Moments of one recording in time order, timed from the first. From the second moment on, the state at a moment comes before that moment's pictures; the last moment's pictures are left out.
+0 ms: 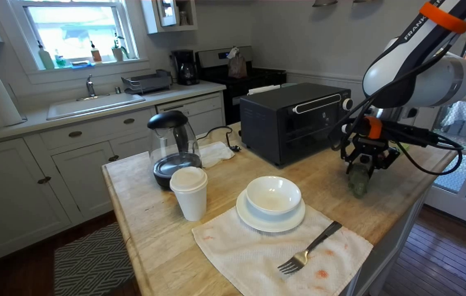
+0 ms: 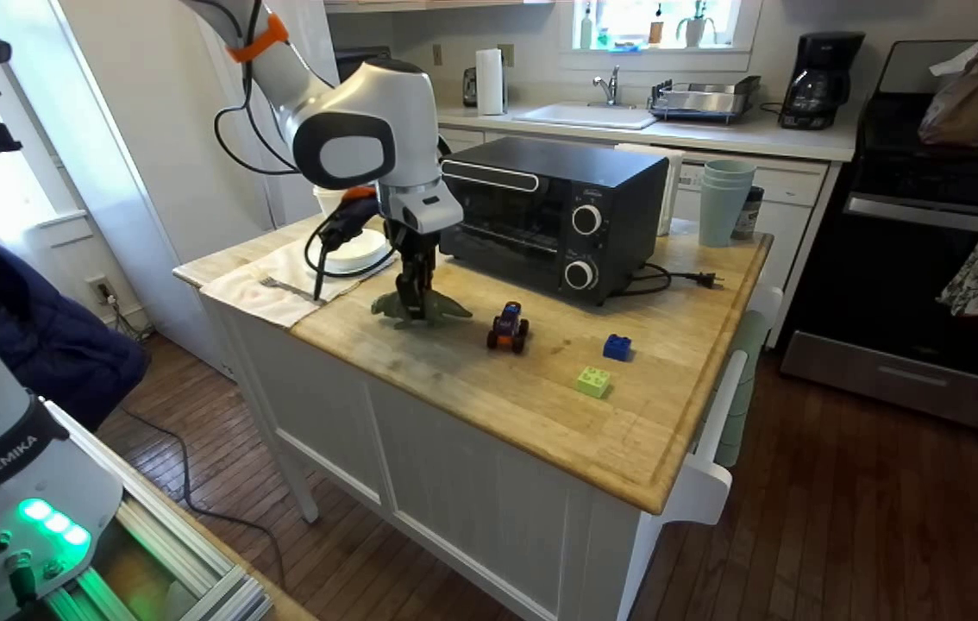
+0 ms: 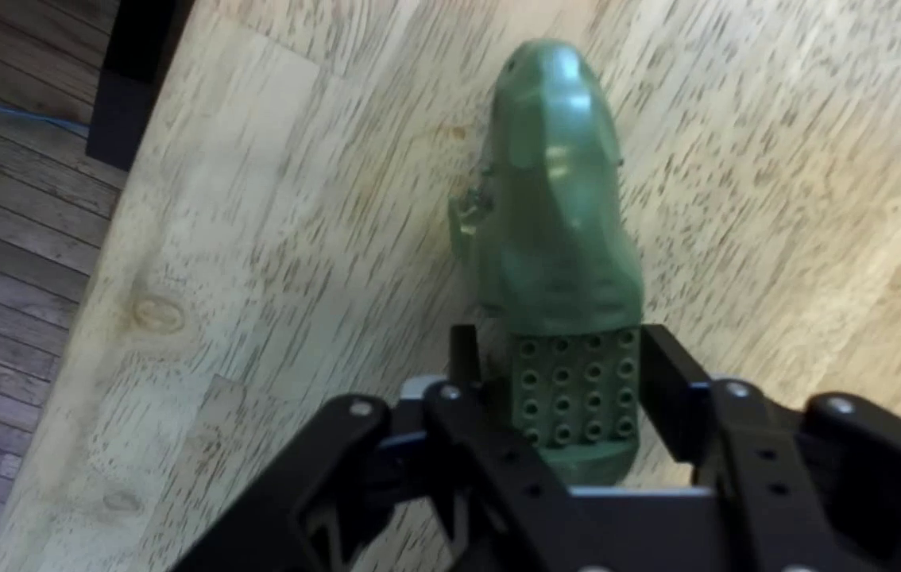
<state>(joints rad) -0.10 0.27 -0.15 -2.41 0.32 2.71 0.62</state>
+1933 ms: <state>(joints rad) -0.07 0.28 -0.11 -2.40 0.55 2.80 1.22</state>
